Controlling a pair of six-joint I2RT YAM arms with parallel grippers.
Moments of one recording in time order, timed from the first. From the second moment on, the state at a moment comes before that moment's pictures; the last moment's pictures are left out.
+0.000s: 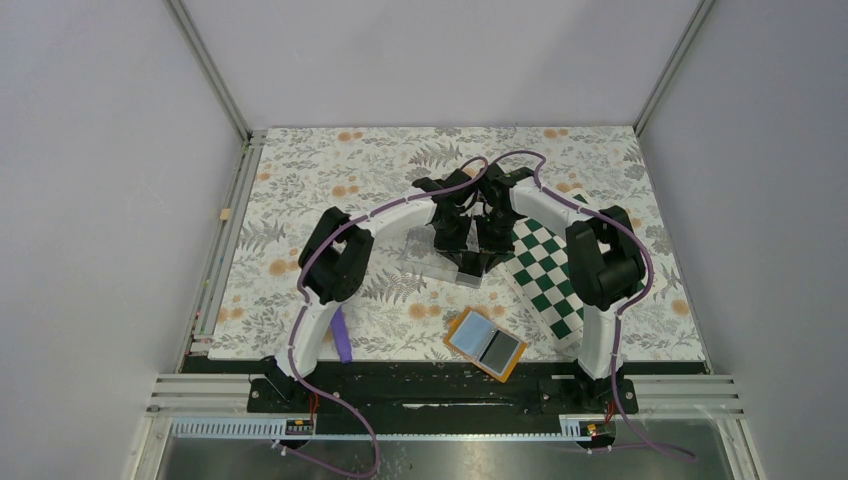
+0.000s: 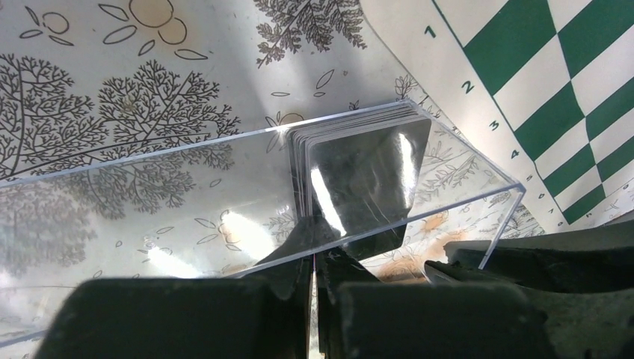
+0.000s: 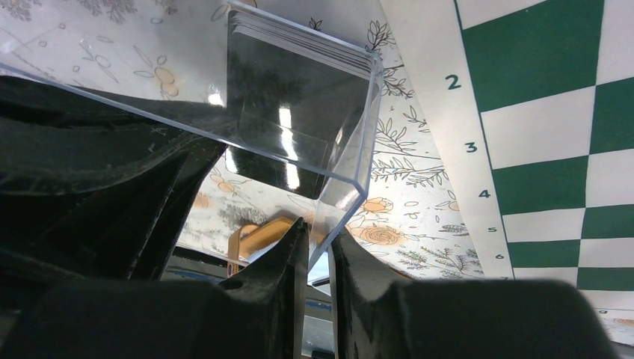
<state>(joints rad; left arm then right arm) -0.74 2.24 1.82 -0.84 0.26 -0.52 0.47 1.98 1.48 -1.03 -0.23 0.45</state>
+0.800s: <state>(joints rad) -0.75 2.20 1.81 -0.84 0.22 -0.54 0.47 1.98 1.48 -1.04 -0.23 0.45</state>
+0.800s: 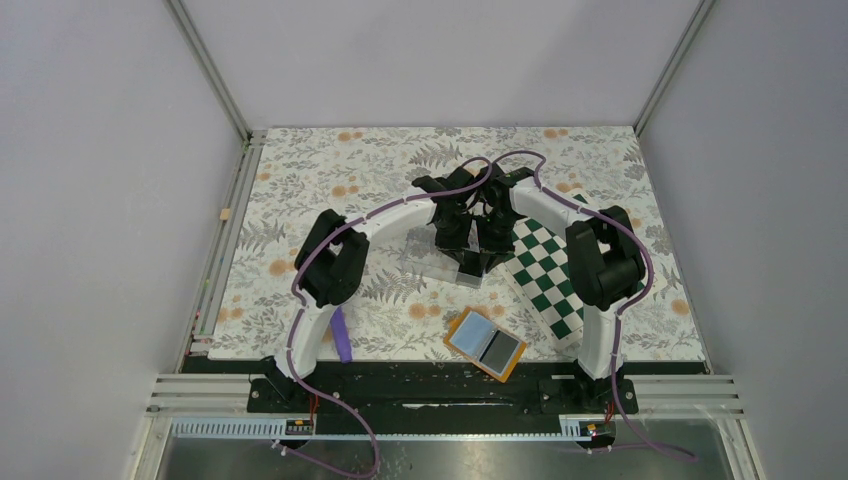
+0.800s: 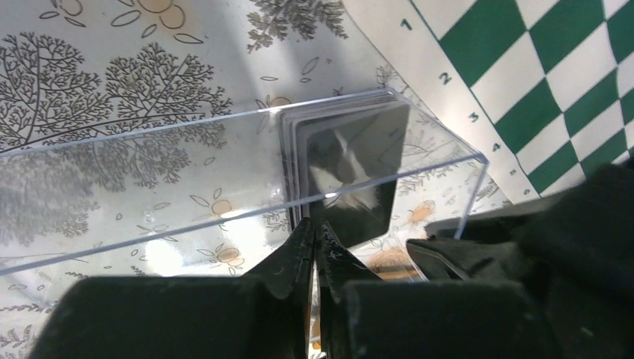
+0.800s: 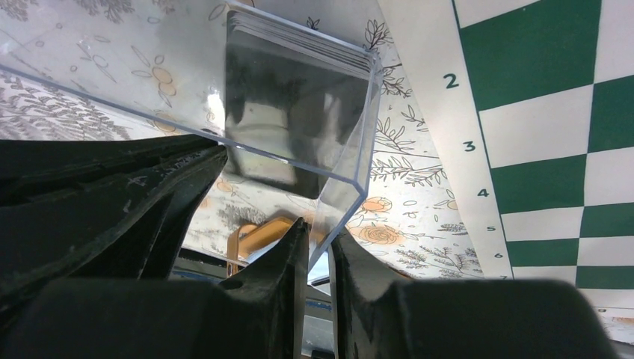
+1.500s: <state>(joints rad) -0.72 2.17 1.73 -0.72 0.28 -0.63 0.46 1.98 1.46 -1.02 -0.26 0.45</state>
